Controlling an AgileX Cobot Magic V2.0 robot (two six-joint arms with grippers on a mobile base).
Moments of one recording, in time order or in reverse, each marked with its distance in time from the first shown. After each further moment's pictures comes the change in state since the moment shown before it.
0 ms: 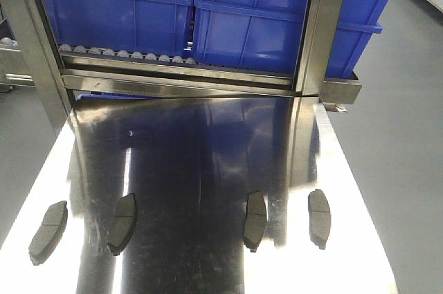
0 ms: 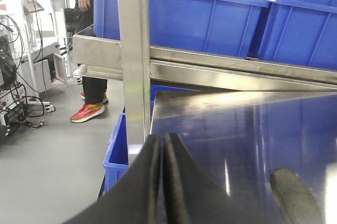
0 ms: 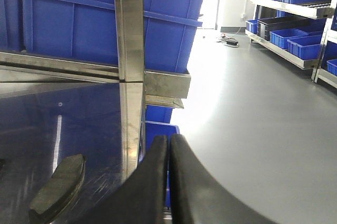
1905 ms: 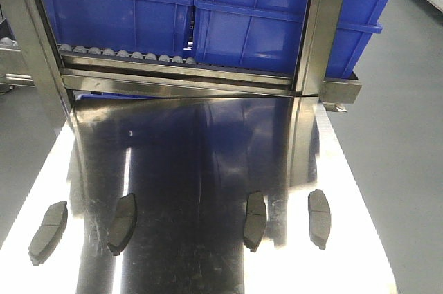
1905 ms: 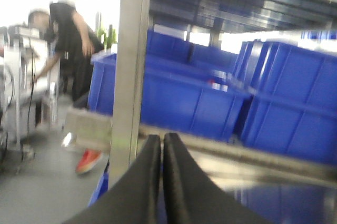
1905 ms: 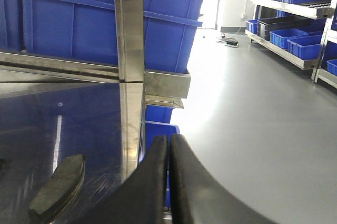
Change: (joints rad) left arm 0.000 0.200 -0.321 -0.002 -0.007 -0.103; right arm 0.000 0.000 0.000 0.000 0.000 0.000
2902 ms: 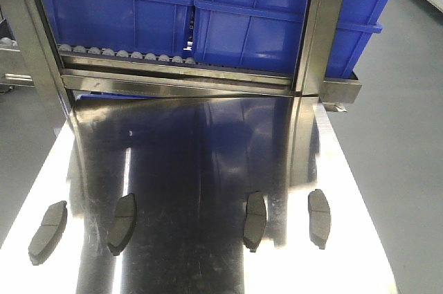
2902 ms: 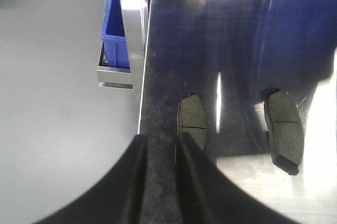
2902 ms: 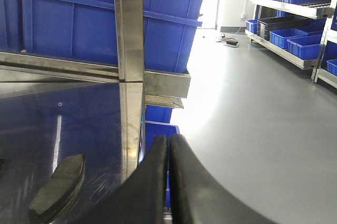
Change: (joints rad) left arm 0.000 0.470 -0.273 -0.001 0.544 0.094; right arm 0.001 0.000 0.000 0.000 0.000 0.000
